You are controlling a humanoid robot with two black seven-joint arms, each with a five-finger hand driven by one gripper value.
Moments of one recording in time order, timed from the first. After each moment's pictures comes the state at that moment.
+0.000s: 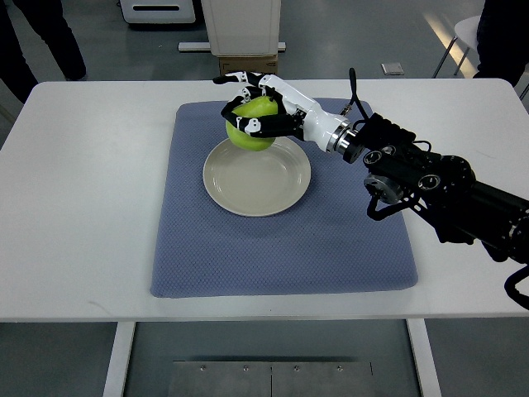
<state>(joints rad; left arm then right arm) -0.01 0.00 -0.12 -0.20 -0.10 0.10 -0.20 1.17 0.00 0.02 0.58 -0.38 0.20 0.61</state>
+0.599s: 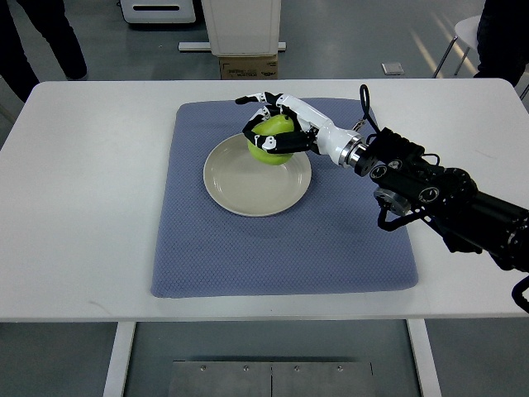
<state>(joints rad) -0.01 0.00 -0.12 -0.20 -0.10 0.10 -0.20 1.13 0.00 -0.07 0.54 -0.38 0.14 0.61</state>
